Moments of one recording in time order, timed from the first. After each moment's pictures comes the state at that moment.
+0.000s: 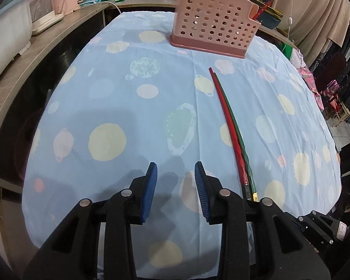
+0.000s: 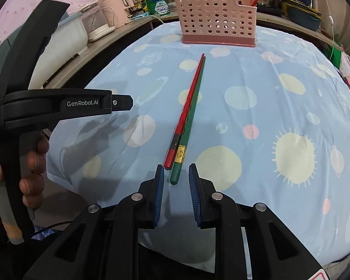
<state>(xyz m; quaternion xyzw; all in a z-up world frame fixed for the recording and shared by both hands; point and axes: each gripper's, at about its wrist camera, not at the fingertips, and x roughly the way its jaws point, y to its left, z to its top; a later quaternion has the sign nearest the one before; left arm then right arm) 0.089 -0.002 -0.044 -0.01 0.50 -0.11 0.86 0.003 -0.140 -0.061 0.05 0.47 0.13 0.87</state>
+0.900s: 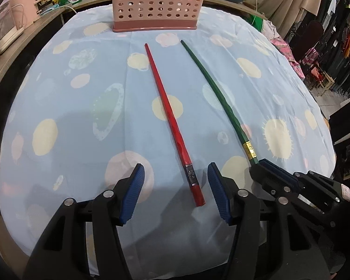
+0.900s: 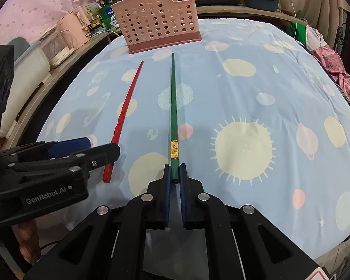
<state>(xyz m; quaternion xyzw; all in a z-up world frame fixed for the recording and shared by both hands) 0.072 -0.067 -0.063 0.04 0.52 -0.18 0.83 0.010 -0.199 -0.073 0.11 0.46 0.04 0.88</state>
